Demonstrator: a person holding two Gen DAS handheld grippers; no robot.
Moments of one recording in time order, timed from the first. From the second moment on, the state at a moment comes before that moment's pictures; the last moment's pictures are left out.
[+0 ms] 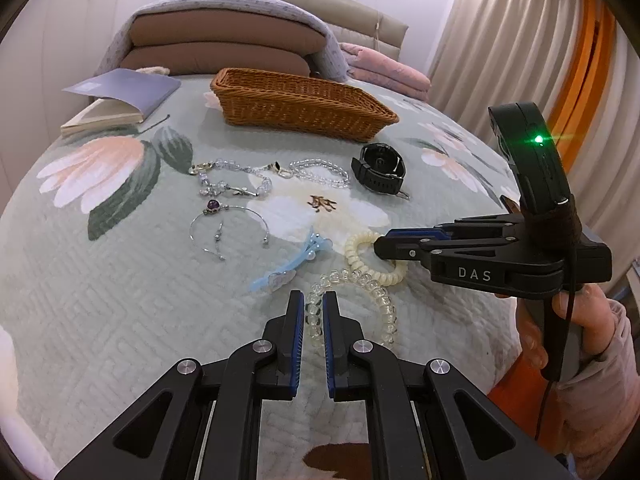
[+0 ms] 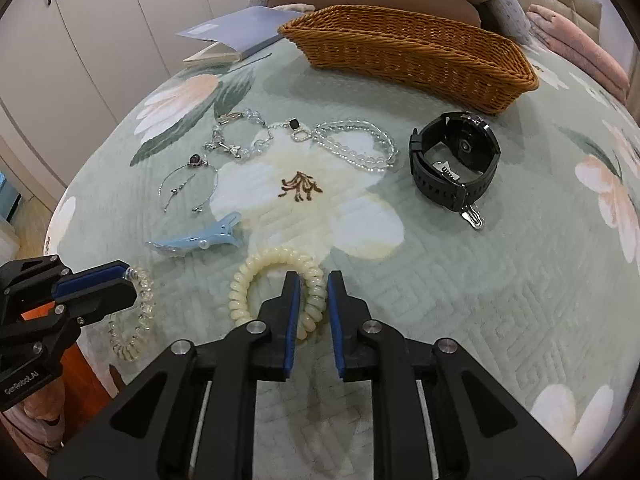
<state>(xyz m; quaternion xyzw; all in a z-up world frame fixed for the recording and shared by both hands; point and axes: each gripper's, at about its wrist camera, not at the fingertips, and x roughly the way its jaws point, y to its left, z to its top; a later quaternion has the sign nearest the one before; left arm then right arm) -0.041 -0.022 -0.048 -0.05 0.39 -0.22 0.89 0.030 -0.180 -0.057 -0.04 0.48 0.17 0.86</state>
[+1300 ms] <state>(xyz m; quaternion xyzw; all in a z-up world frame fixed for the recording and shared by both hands) 0.159 -0.042 0.061 -0.05 0.31 -0.21 0.93 0.147 -0.247 0.080 0.03 0.29 0.06 0.95</state>
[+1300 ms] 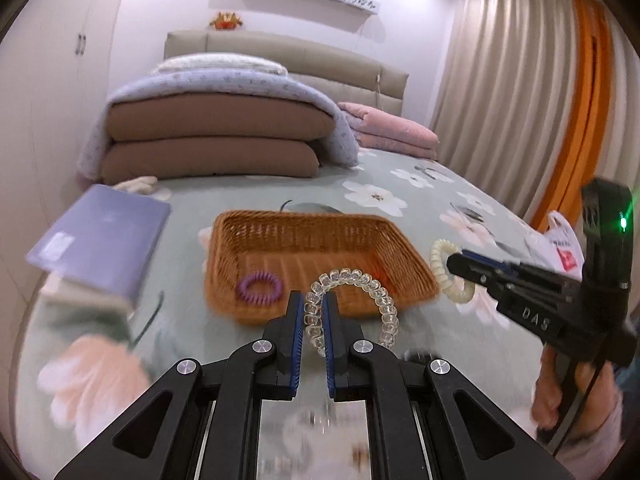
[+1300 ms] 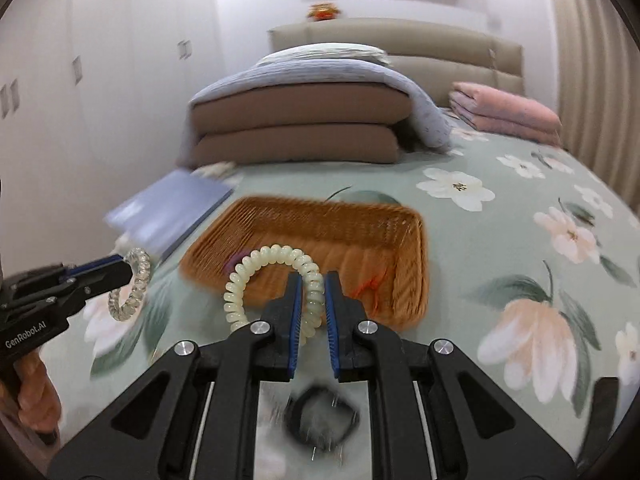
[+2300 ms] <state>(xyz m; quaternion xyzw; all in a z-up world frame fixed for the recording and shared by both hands) 0.244 -0.079 0.018 -0.06 0.33 -0.22 0.92 0.234 -0.274 0.021 0.11 0.33 0.06 0.93</state>
